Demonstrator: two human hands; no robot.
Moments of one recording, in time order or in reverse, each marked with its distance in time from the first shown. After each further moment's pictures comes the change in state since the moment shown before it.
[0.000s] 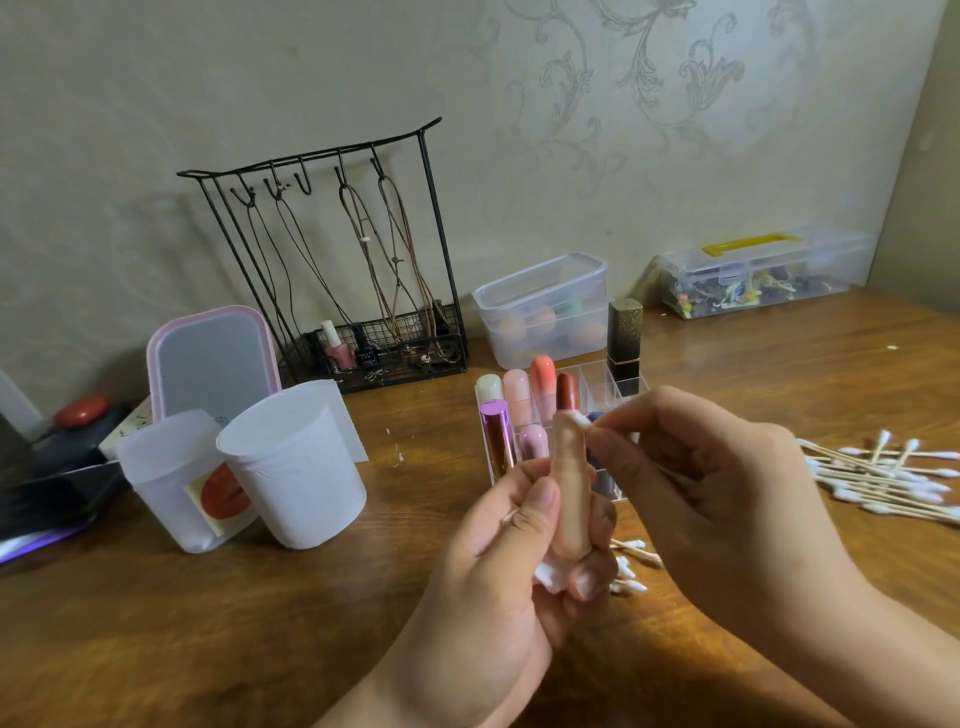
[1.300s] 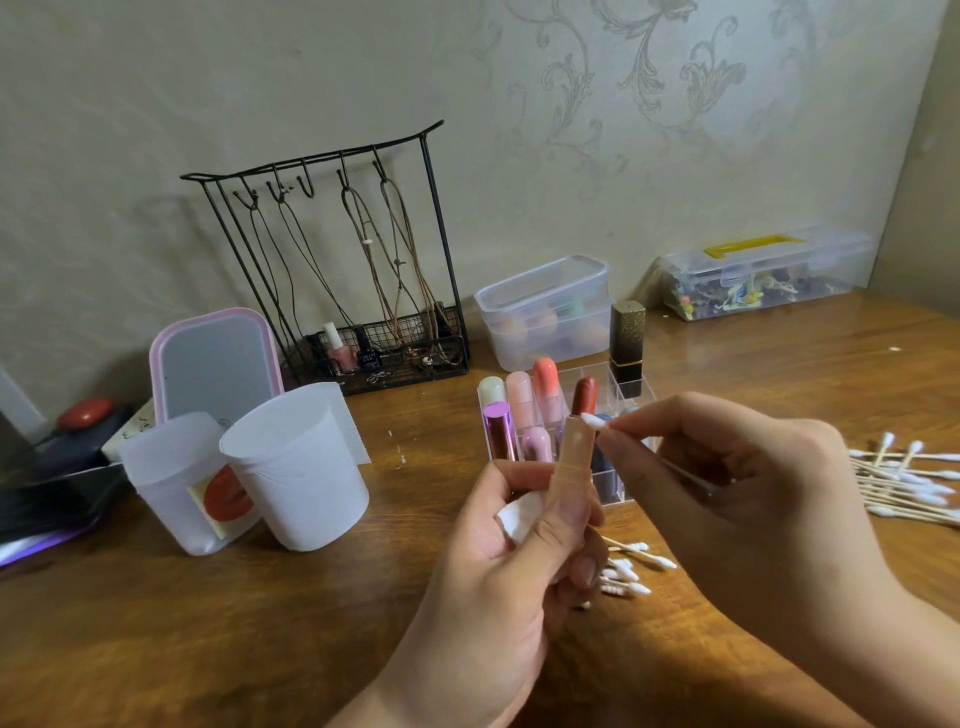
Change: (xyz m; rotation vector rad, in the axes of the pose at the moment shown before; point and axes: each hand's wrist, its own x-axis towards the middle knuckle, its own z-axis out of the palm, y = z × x) left_hand 0.002 0.002 0.002 0.154 0.105 0.097; right_hand 0.003 -0.010 -0.010 -0.061 0.010 -0.089
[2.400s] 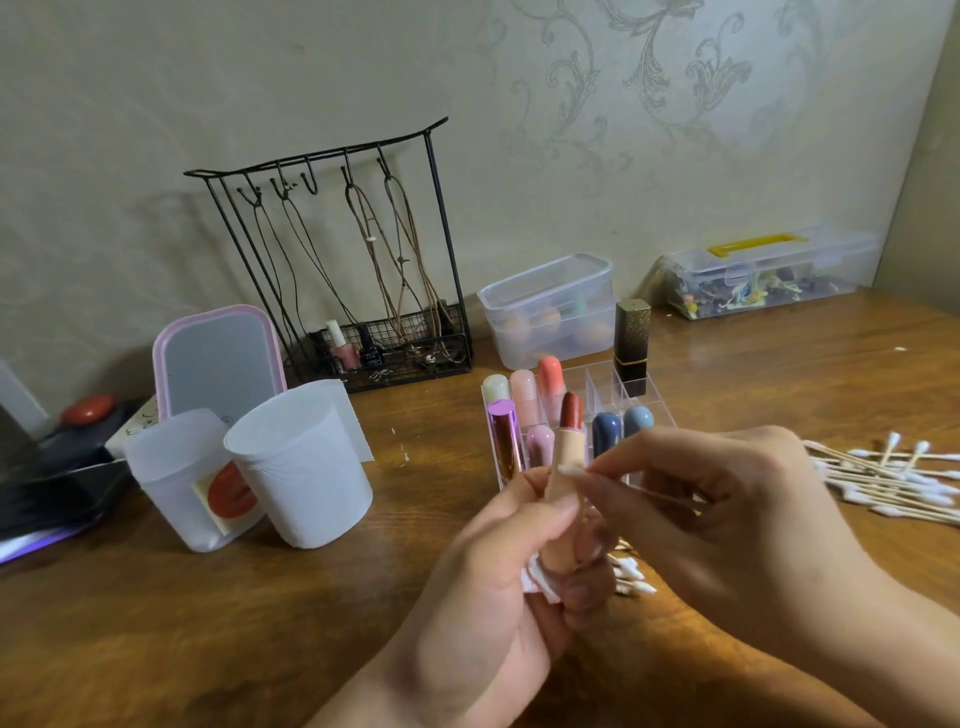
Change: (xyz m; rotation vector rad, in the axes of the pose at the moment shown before) left_hand 0.003 0.002 -0.008 -0.161 -0.158 -0.244; right_hand -0.005 0.008 0.002 0.039 -0.153 0.013
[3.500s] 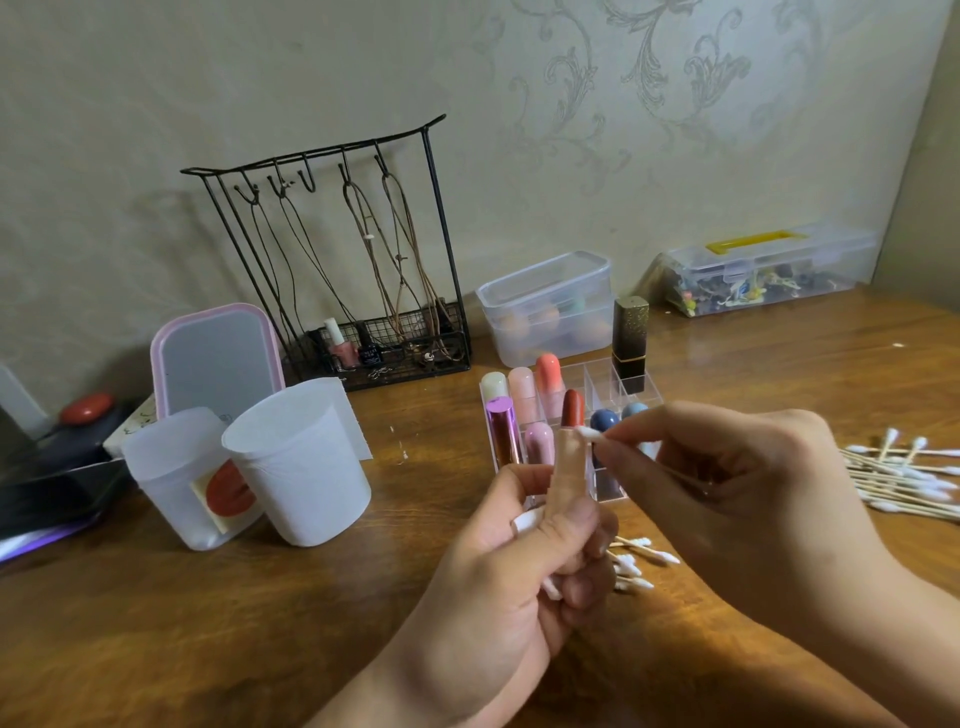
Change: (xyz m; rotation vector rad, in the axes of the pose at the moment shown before) left_hand -0.003 -0.002 0.000 0.077 0.041 0.045; right_hand 0.005 0.000 -0.006 -0.040 0.051 -0.003
